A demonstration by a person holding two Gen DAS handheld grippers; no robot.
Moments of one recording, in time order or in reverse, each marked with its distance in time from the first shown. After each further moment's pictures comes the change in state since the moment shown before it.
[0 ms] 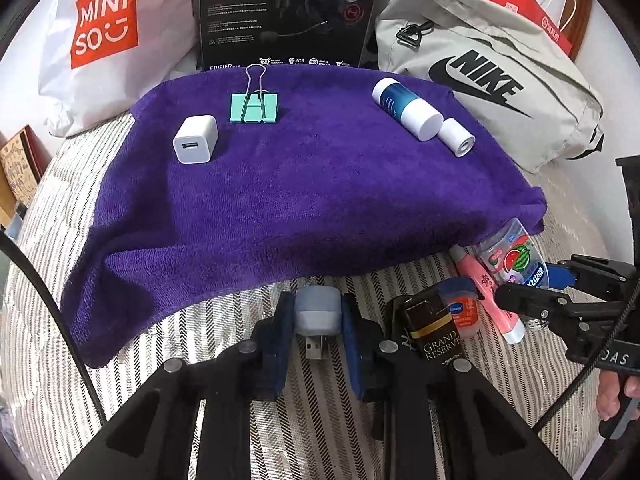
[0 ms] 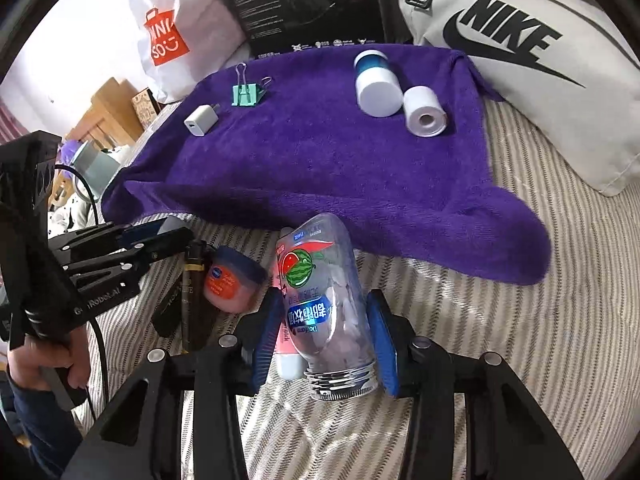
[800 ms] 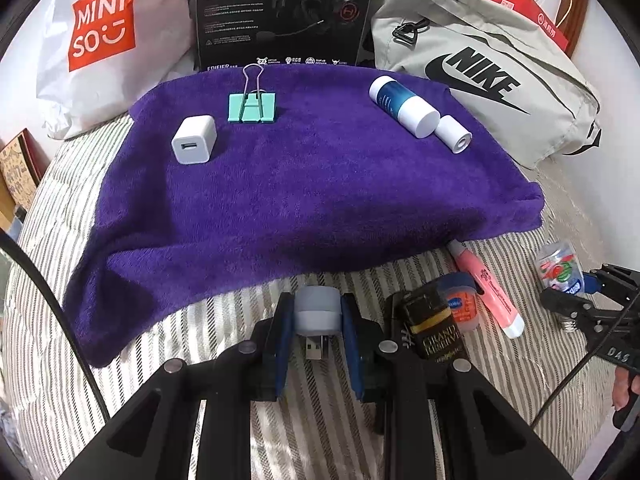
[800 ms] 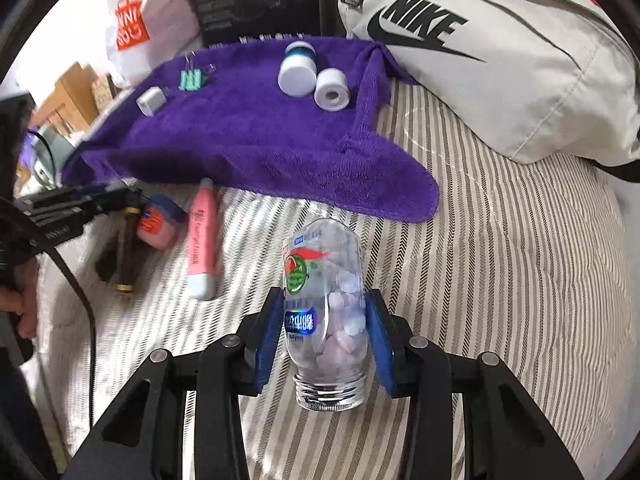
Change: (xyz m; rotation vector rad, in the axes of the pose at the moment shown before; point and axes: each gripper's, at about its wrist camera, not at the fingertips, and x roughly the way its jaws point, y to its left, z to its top) left arm -0.004 -0.001 -0.001 0.016 0.010 0.005; right arm -0.033 -0.027 -0.034 -0.002 -0.001 -0.187
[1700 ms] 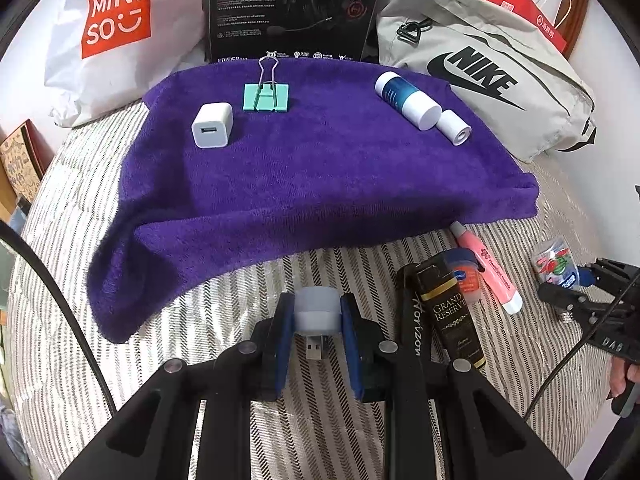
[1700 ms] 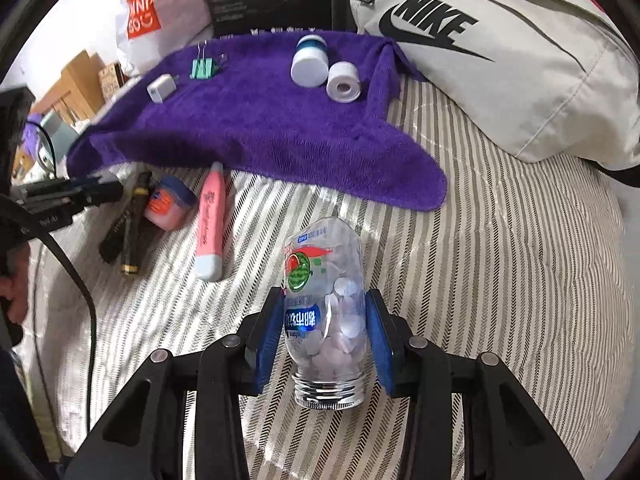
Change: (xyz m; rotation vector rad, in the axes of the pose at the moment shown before) left arm -0.010 0.014 -0.008 -0.007 0.017 -0.015; right arm 0.000 0.005 -0.006 -0.034 0.009 0.002
